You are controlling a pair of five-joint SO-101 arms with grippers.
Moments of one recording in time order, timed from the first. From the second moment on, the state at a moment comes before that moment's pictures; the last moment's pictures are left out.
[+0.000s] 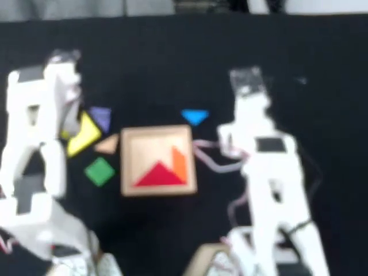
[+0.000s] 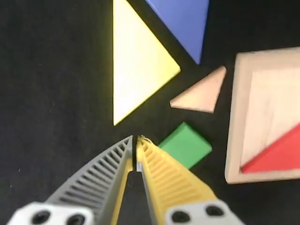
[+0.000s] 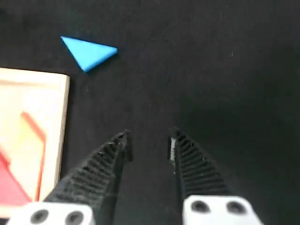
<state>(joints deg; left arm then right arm) -15.0 12.3 -3.3 89.4 -12.2 -0.3 -31.6 51.5 48.3 8.7</state>
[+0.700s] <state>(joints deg) -7.6 34.9 -20.0 84.8 0.2 -4.7 -30.6 63.7 29.8 8.5</state>
